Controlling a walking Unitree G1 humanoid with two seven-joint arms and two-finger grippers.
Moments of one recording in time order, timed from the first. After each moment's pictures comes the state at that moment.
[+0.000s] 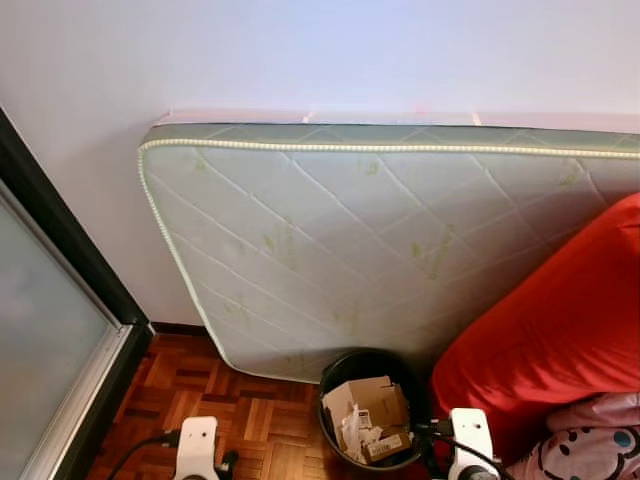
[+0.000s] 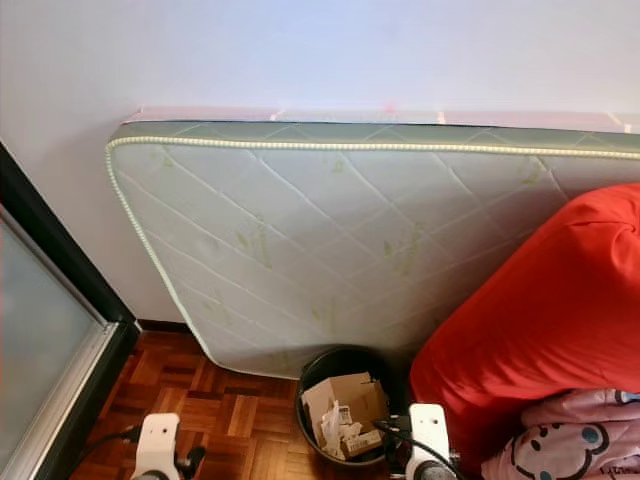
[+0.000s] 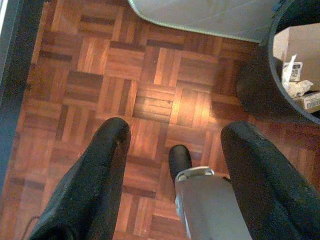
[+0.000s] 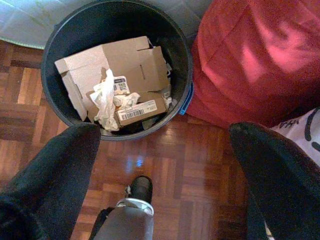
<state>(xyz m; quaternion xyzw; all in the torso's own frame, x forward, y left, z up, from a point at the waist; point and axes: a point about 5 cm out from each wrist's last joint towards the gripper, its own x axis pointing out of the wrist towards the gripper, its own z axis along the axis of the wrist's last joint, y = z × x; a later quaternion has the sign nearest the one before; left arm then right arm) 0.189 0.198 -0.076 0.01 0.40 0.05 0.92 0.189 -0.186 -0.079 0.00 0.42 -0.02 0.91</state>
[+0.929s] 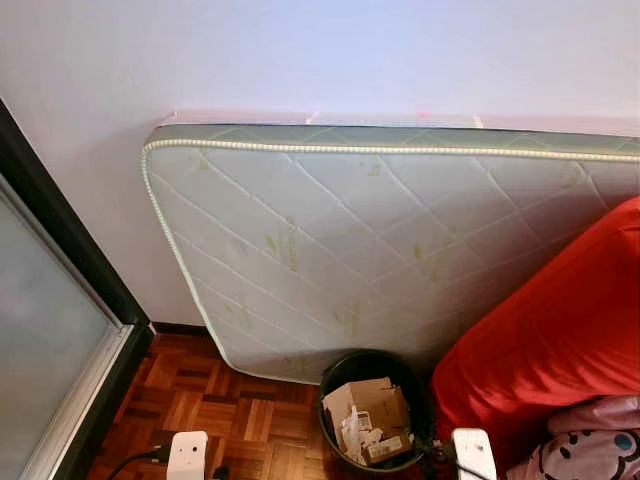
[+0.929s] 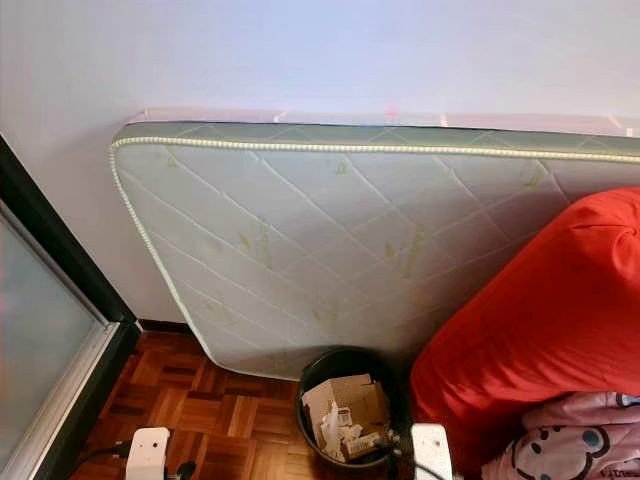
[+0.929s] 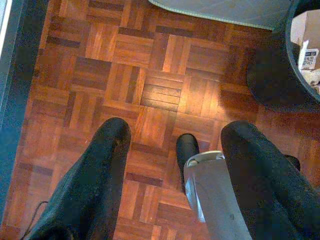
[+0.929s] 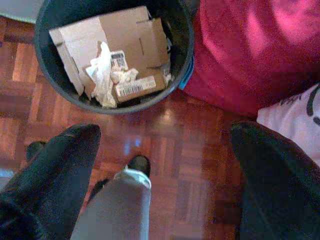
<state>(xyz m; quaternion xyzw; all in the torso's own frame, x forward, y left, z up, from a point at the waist) 0.175 0.207 -0.081 0.01 0.41 0.06 0.91 0.160 -0.189 -0.092 -0.01 0.45 -0.02 0.89</state>
